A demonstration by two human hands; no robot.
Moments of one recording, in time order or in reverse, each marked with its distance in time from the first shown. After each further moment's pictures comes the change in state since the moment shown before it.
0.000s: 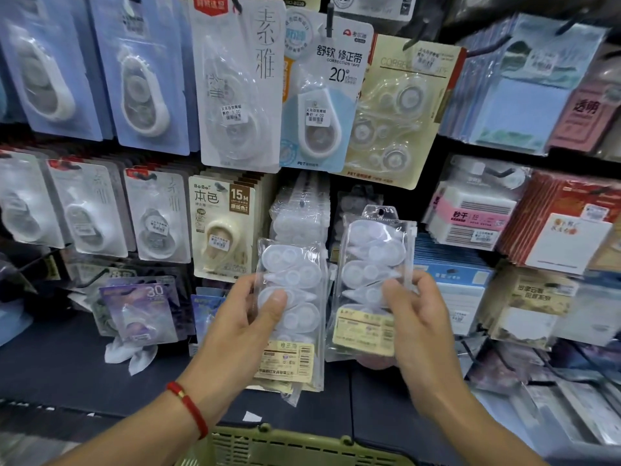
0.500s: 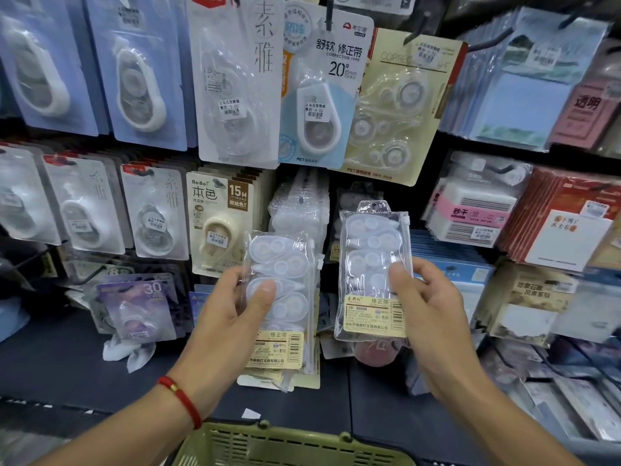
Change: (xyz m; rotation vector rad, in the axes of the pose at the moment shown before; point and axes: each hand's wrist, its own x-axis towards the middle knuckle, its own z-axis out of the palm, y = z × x) left_hand 0.000 0.008 -0.003 -0.012 0.080 0.017; right_hand 0.020 0.002 -0.015 0.039 -0.055 -0.035
